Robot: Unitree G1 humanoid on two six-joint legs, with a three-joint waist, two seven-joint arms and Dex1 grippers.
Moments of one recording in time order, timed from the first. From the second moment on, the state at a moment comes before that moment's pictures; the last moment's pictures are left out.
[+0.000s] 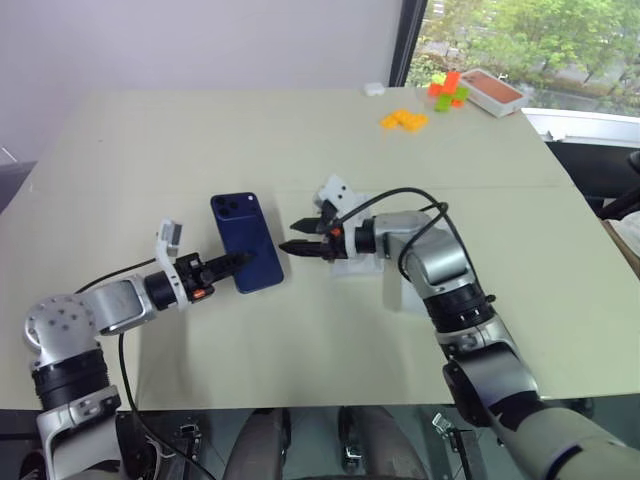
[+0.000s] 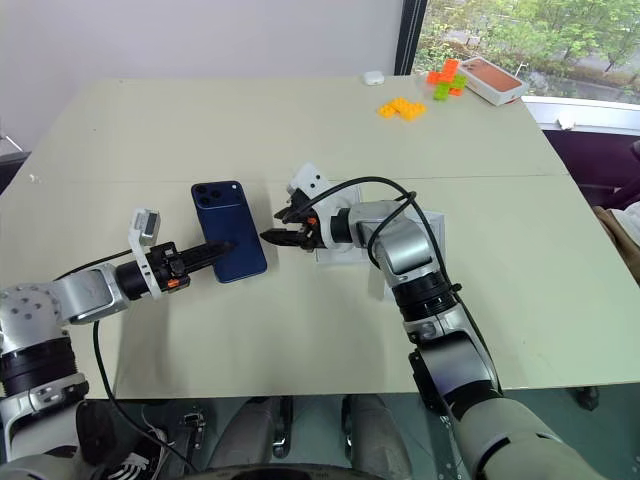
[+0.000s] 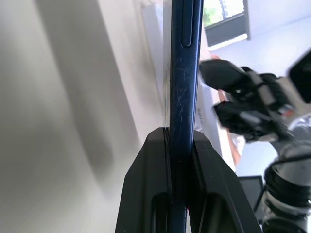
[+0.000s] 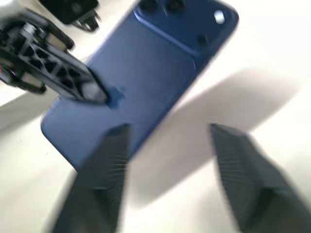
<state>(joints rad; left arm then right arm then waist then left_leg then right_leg) -0.44 0.47 0.54 0.05 -1.21 1.47 -0.35 -0.82 -0.22 0.19 0.18 0.16 0.73 0.98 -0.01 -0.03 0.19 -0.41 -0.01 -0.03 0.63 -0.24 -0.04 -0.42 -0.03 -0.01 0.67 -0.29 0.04</state>
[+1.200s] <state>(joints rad) -0.48 0.49 0.52 0.08 -1.32 1.50 -0.29 -0.77 -0.53 0.42 0.15 0.01 0.54 1.09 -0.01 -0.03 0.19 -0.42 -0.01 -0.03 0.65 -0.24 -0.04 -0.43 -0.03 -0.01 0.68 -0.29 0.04</state>
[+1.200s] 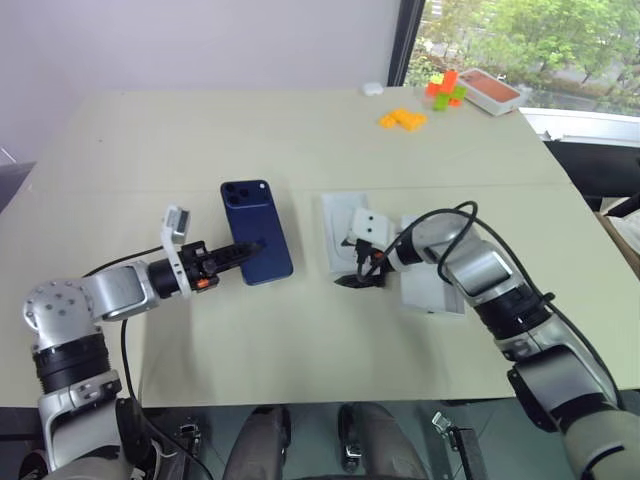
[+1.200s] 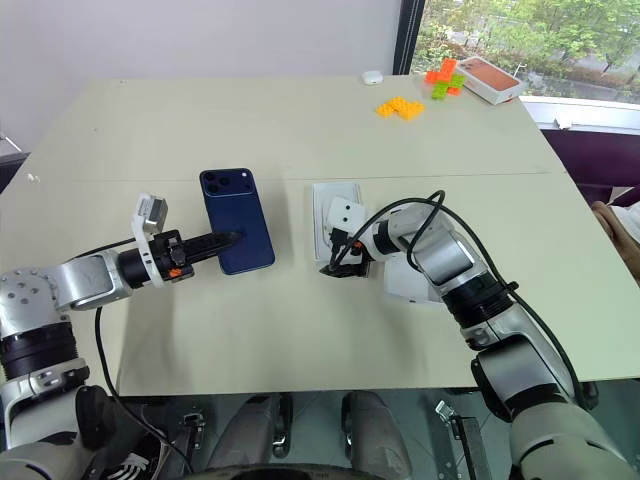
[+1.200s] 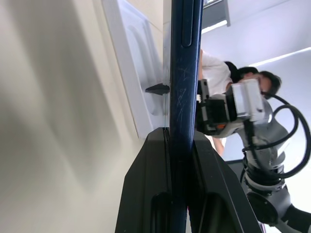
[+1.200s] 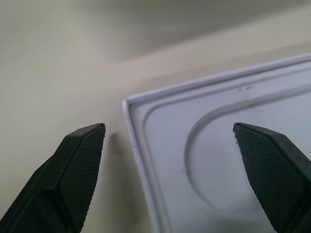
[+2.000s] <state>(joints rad) -0.48 0.49 0.49 0.08 -1.33 1.49 -0.27 -0.76 -0.56 0.44 0.18 -0.10 0.41 1.11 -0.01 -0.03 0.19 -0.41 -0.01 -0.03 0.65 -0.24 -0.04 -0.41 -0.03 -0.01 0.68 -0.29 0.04</state>
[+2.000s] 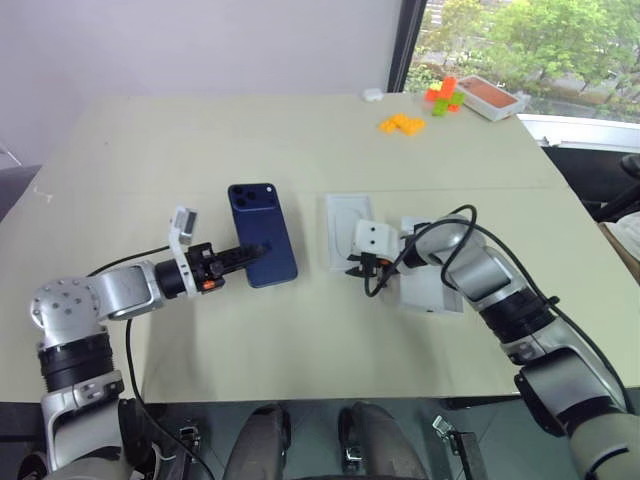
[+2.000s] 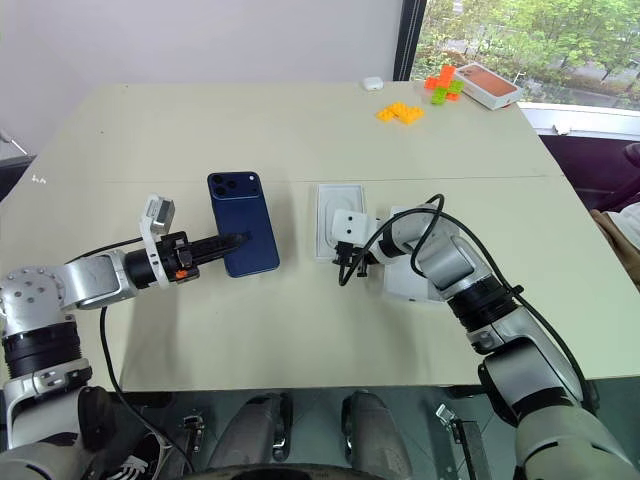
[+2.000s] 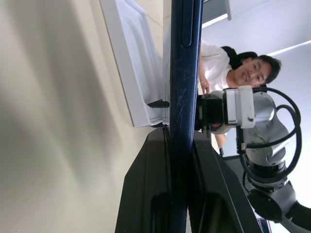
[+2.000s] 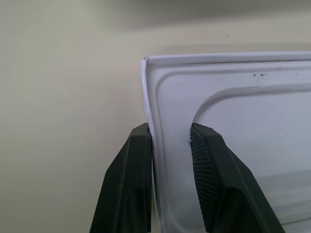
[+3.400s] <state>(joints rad) -0.58 0.44 0.35 0.20 -1.35 1.44 -0.22 -0.70 -0.61 0.27 -0.08 0.24 0.78 1.18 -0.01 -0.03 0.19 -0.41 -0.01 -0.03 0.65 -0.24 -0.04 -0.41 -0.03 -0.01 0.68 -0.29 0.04</state>
